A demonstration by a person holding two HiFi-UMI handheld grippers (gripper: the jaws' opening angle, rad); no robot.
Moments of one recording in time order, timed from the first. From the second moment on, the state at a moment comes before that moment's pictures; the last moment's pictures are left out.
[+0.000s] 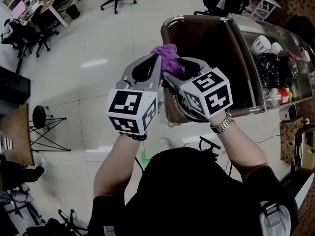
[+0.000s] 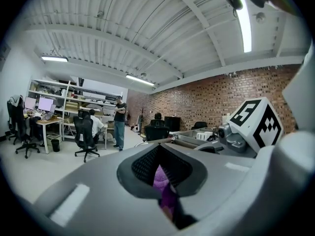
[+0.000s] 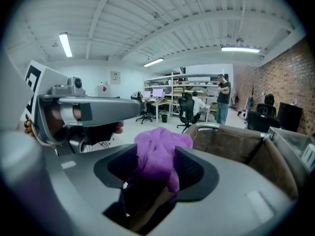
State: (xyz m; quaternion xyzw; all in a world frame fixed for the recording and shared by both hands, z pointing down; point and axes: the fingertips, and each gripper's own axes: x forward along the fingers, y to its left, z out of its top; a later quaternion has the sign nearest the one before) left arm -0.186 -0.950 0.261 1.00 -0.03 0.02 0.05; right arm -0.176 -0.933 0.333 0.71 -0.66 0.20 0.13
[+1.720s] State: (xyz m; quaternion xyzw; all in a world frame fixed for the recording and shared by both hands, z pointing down) left arm -0.175 -0.939 0.265 1.00 -0.05 0.03 0.05; right arm -0.173 -0.926 0.370 0.59 -0.72 0.36 -0.01
